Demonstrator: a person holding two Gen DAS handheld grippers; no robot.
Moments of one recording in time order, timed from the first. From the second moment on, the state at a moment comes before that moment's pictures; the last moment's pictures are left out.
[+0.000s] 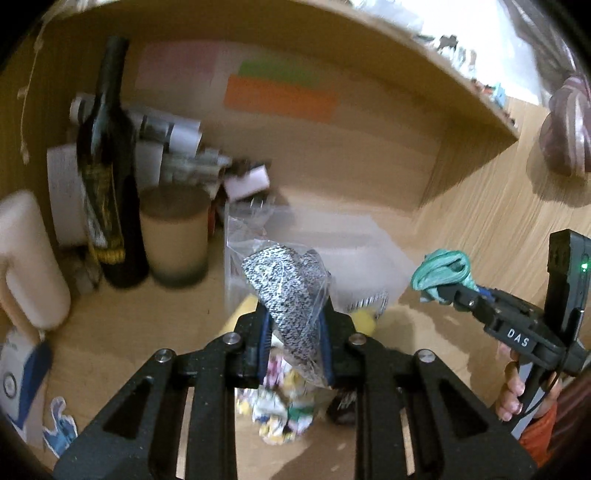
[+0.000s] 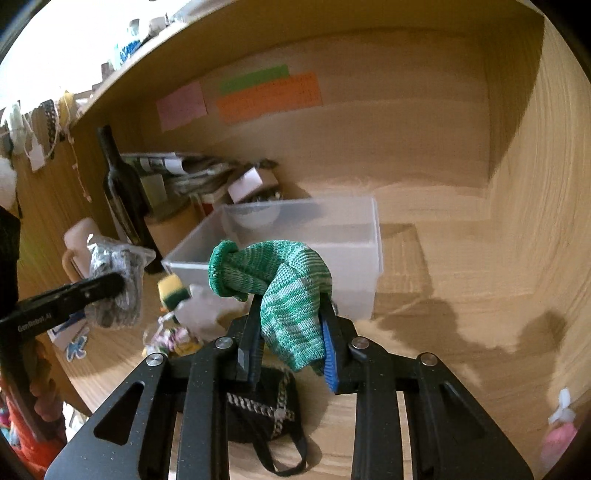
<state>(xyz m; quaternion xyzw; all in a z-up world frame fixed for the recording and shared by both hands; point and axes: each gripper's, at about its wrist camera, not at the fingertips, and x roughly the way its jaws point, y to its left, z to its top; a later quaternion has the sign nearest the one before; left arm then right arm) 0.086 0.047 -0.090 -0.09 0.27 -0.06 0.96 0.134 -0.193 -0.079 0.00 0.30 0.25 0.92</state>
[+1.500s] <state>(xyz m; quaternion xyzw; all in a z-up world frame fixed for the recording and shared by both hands) 0.272 0.024 -0.142 0.00 0.42 -0.03 0.91 0.276 -0.132 -0.117 -0.08 0.39 0.23 0.89</state>
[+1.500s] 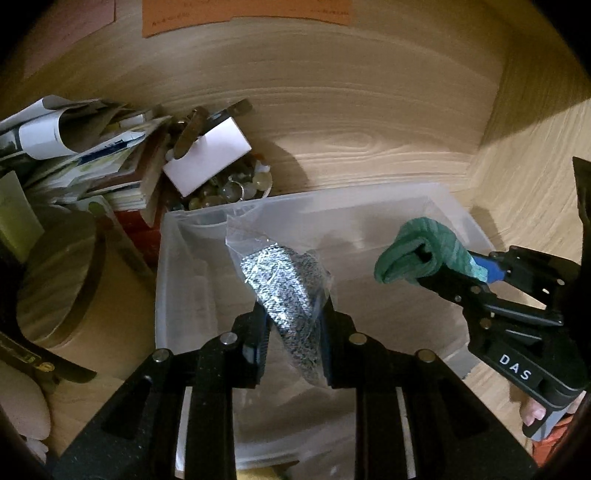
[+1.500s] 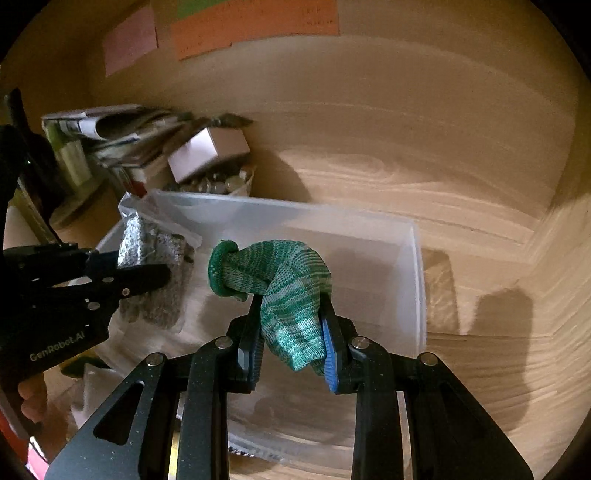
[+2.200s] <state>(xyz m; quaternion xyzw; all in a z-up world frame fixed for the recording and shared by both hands) 0.228 0.025 -0.099 0.00 0.34 -0.04 0.94 0.254 -0.141 -0.080 -0.07 0.33 0.24 0.91</state>
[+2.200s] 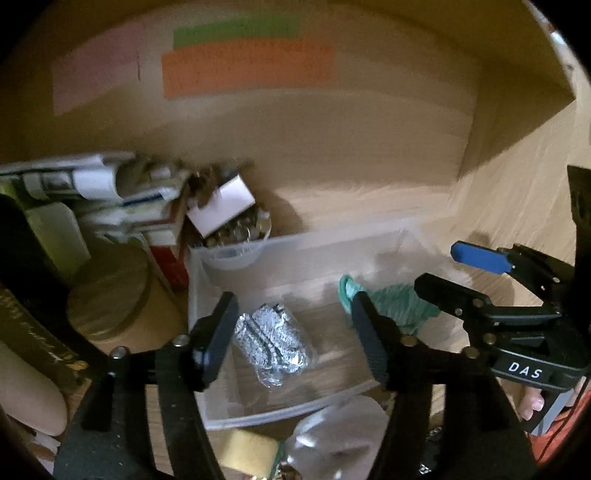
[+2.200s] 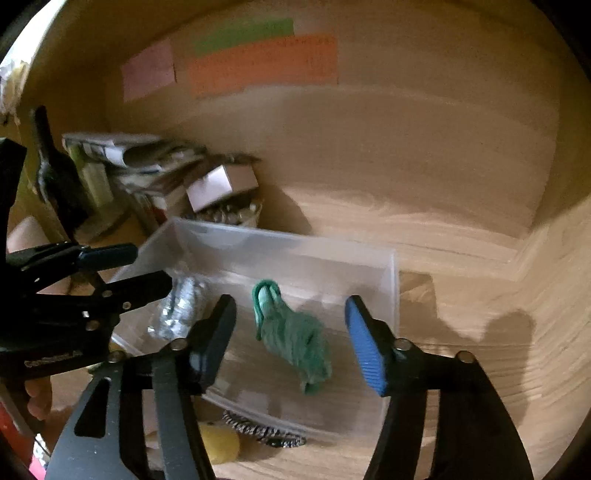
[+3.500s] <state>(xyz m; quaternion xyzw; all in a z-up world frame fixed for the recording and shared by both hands) 0.159 0.066 -0.176 -0.03 0.40 -0.01 0.92 0.169 -0.139 -0.142 -0.06 0.39 0.28 0.87</state>
